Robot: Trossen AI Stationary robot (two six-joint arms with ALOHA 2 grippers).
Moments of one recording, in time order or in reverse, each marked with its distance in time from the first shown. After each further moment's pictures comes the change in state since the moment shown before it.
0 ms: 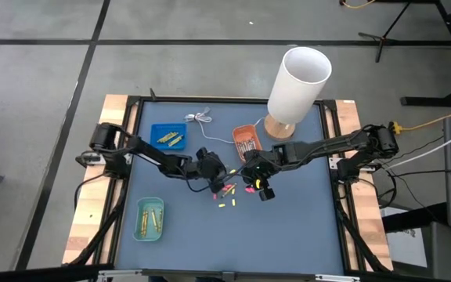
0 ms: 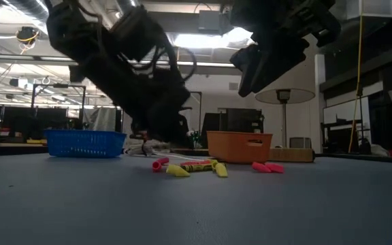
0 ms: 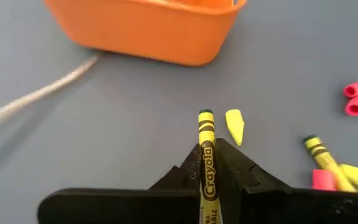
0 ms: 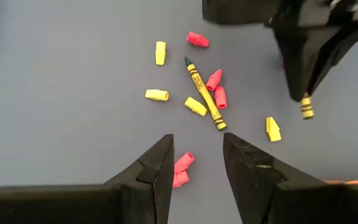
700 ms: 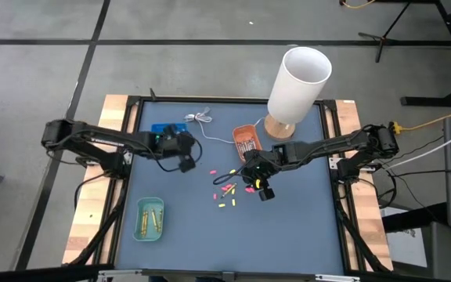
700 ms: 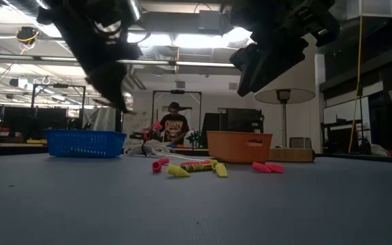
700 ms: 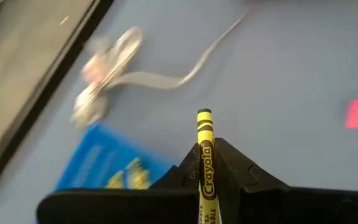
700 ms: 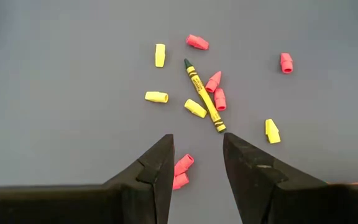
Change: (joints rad) left arm 0.139 -0.543 0.002 -0.856 -0.075 0.157; right arm 0.000 0.000 0.000 0.007 0.000 0.000
